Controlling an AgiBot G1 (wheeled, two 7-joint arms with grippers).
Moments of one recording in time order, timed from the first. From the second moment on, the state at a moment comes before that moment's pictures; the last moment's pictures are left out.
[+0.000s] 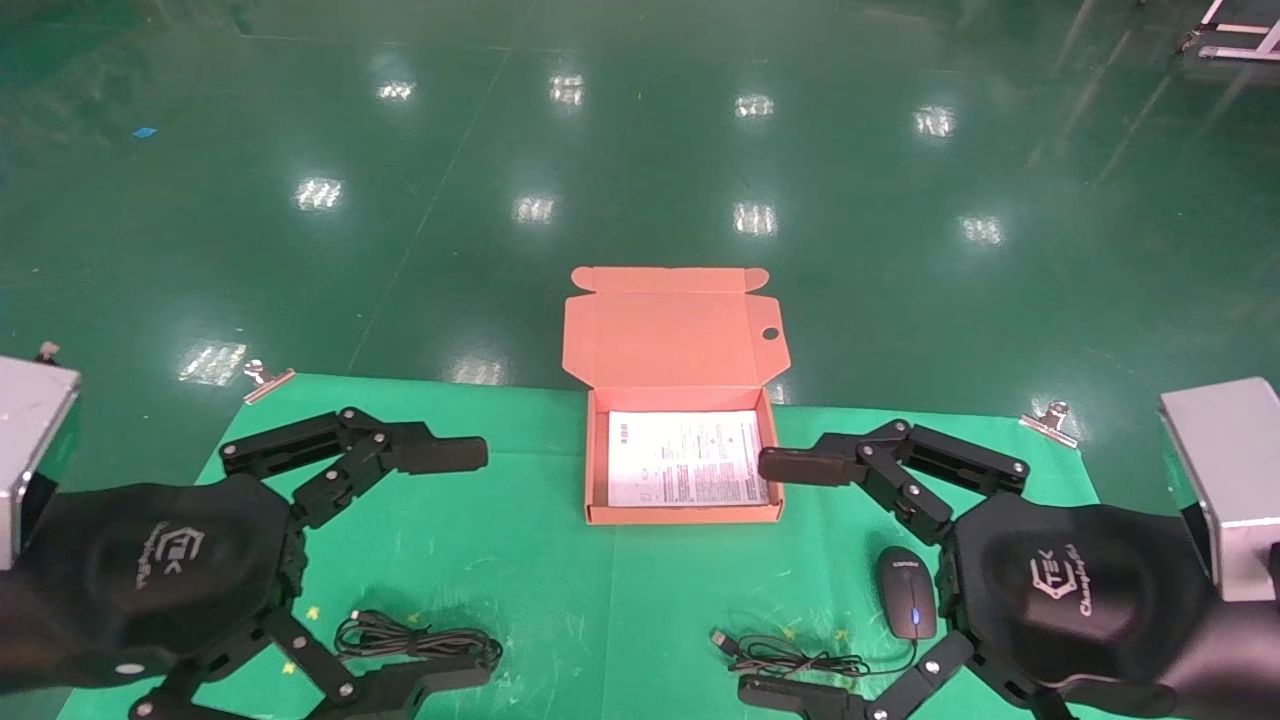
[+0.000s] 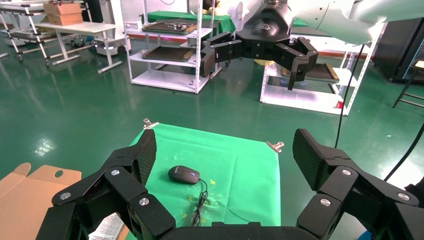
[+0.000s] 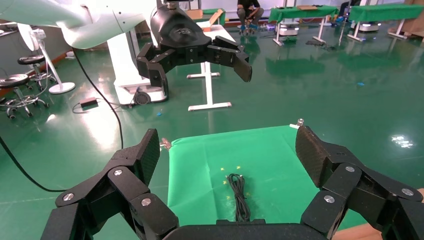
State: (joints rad) left arm -1.07 0.61 0.28 -1.28 0.73 1.50 -0.19; right arm 1.08 -0.61 -0.28 1.28 -0.73 -1.49 0.19
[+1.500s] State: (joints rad) left arm -1.46 0.77 0.67 -1.23 1.41 1.57 -0.29; right arm 1.28 -0.71 -0.43 1.36 -1.37 -1.44 -0.32
